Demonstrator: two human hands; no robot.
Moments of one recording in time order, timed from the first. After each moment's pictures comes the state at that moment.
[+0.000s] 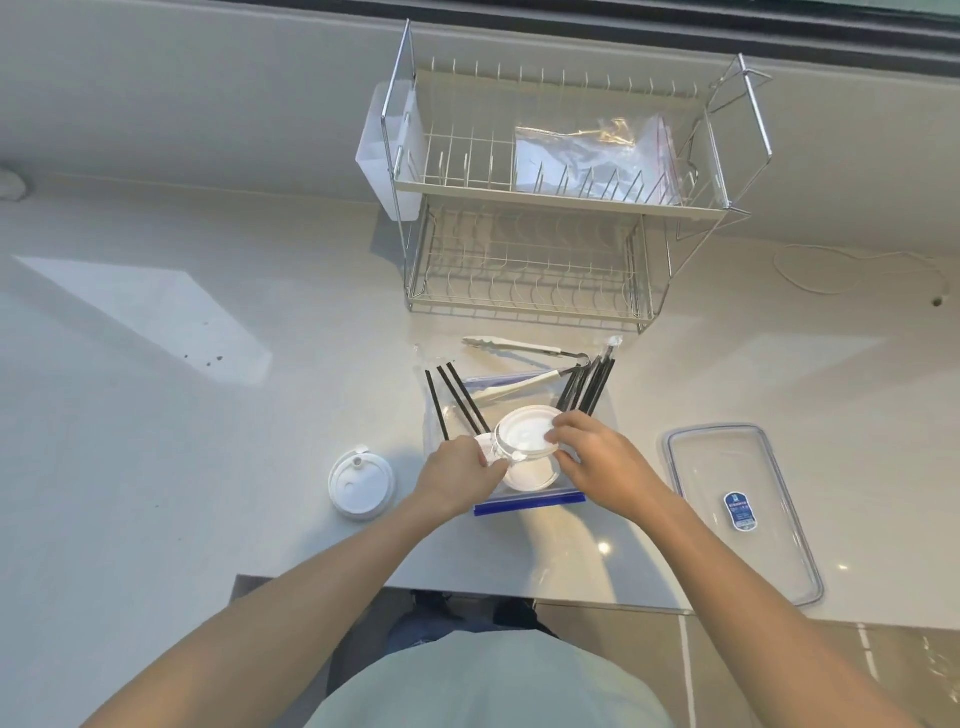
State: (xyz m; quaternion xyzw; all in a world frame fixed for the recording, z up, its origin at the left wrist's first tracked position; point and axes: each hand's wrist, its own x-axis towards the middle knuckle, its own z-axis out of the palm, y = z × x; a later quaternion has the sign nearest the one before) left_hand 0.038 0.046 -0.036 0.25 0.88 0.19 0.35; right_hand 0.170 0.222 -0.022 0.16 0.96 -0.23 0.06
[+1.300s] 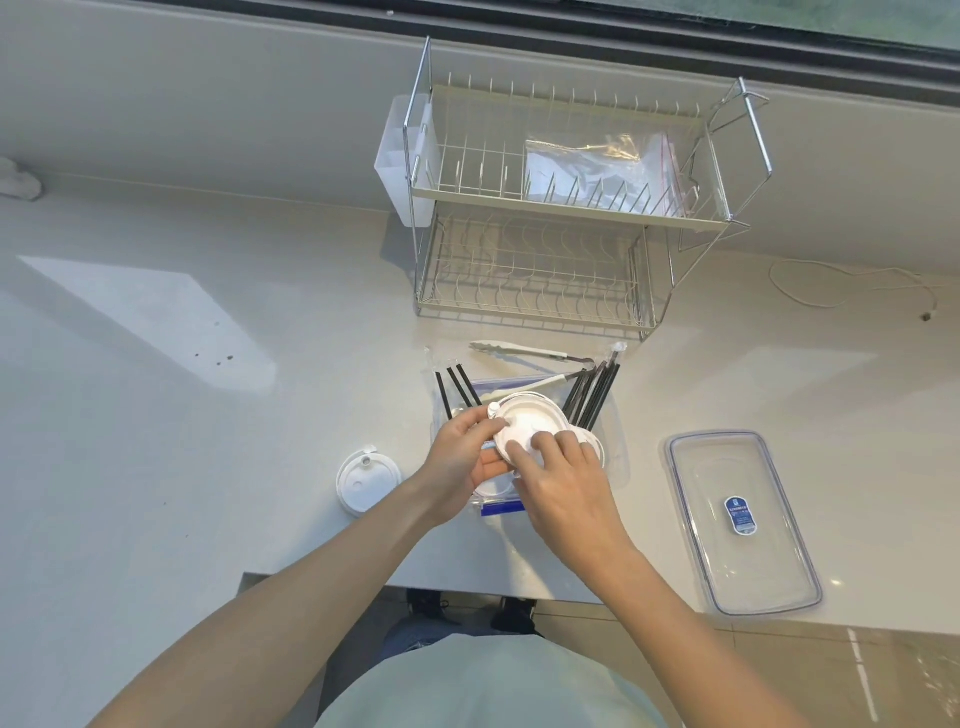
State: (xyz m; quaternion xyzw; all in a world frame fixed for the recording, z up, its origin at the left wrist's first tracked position) left_hand 0.033 0.041 -0.004 -0.05 0.51 0.68 0.53; right_hand 0.166 0.133 0.009 0.12 0.99 -0.02 -0.06
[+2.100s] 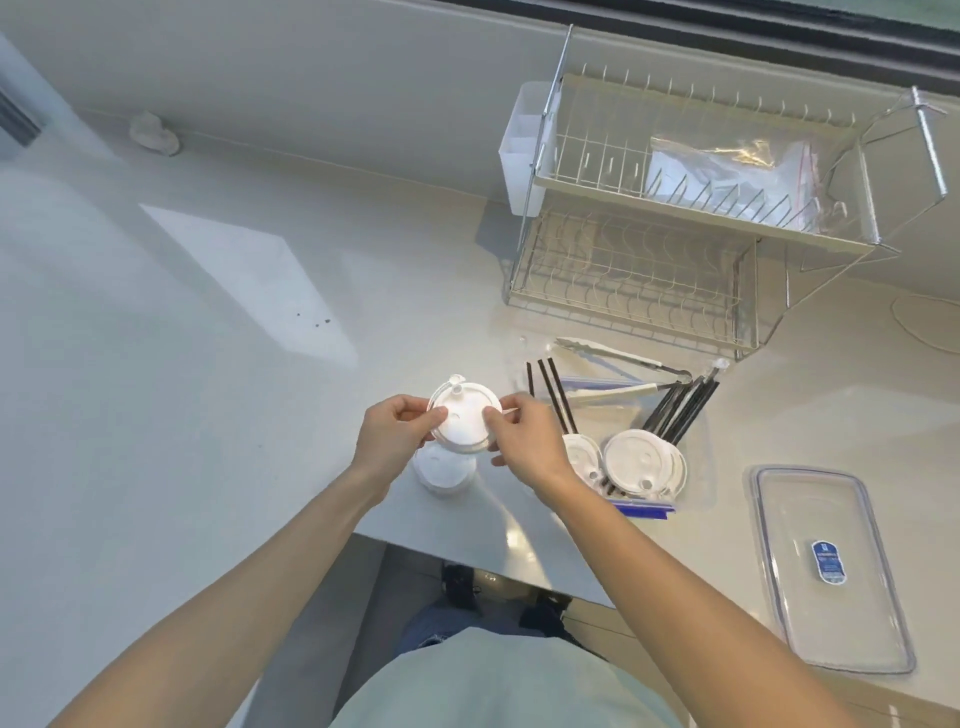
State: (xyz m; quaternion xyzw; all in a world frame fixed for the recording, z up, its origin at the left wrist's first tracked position) left_hand -0.048 -0.100 -0.017 -0.07 0.76 0.57 0.30; right_hand 0.038 0.062 -0.004 0.37 0.74 -0.55 0.05
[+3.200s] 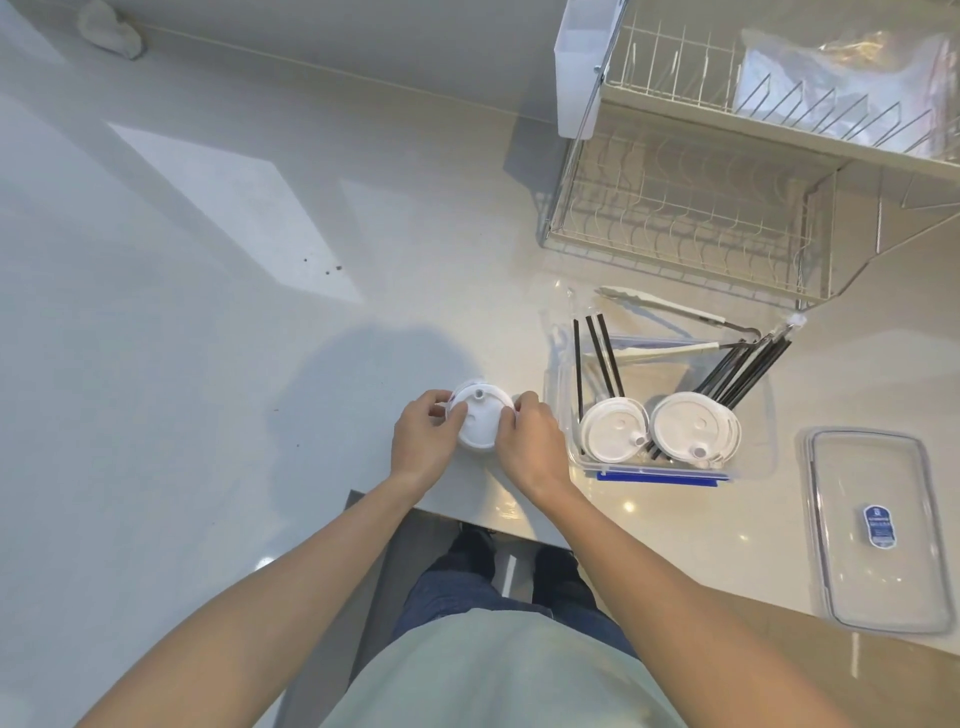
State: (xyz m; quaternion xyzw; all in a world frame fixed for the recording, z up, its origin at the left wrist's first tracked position) left_hand -0.034 -0.123 -0.087 -0.03 0.86 0.43 0.29; right_hand 0.034 0.003 -0.077 0.38 0.85 -0.35 0.10
